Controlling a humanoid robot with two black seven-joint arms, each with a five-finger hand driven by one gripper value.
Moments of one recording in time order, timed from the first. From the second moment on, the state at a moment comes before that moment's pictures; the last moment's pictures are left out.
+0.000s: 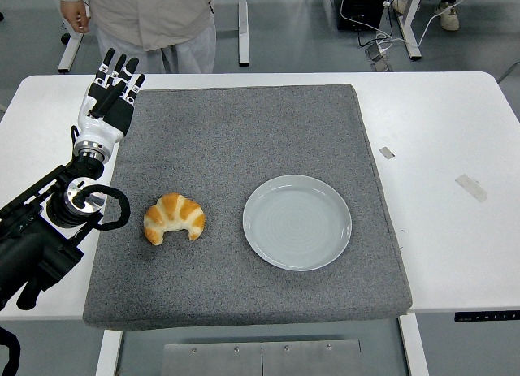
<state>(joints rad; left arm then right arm) -0.72 0.16 -0.84 -0.69 -0.05 -0.16 -0.44 -0.10 0.00 0.04 0.27 -0.15 0.01 0.25</state>
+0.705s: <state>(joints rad) -0.83 0.27 -0.77 -0.69 0.10 -0.16 -0.56 -0.10 0.00 0.04 0.27 -0.15 0.01 0.25</state>
